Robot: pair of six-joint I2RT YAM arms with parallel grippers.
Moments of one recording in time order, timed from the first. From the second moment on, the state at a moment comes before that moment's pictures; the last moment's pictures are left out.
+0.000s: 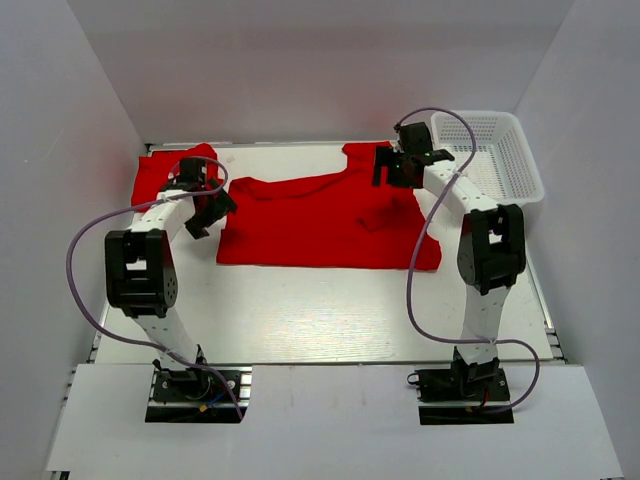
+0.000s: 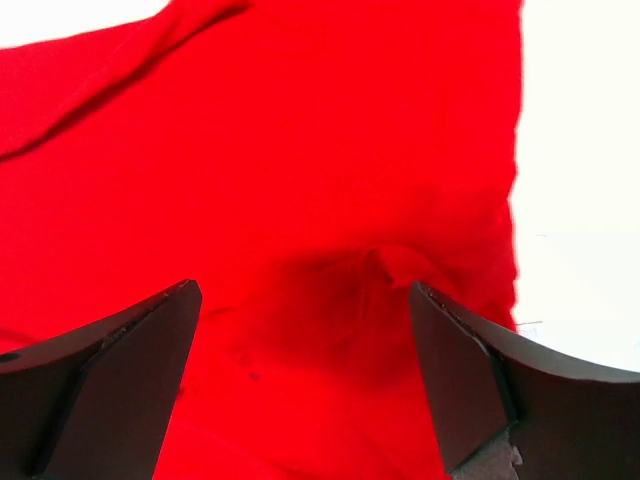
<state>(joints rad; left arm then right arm) 0.00 1.80 1.27 -0.53 -0.07 -0.67 0.29 2.02 1.69 -0.50 -0.01 0.24</state>
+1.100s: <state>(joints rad) -0.10 1.79 1.12 -0.37 0.21 -0.55 0.31 1.89 1.22 -0.23 -0.41 0.38</state>
